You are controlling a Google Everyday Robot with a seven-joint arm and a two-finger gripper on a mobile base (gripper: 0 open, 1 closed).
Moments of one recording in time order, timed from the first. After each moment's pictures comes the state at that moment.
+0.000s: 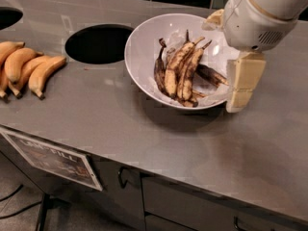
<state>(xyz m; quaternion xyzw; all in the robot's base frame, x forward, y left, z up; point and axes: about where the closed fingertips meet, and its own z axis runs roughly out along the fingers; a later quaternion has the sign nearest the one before) 0.478 -0.123 0.974 -0.75 0.64 -0.05 0.18</state>
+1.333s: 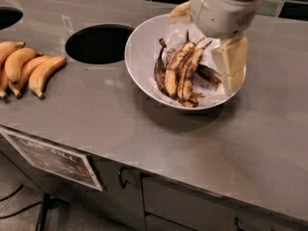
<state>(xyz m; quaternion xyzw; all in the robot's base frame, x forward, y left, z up) 0.490 -0.088 0.990 -0.86 0.48 -0.11 0.13</state>
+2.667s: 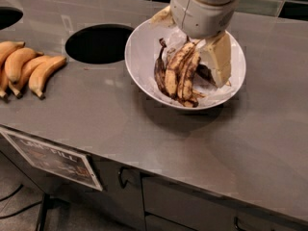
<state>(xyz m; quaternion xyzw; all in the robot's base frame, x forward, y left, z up) 0.510 -0.064 0.979 -0.91 0.38 -0.14 0.11</state>
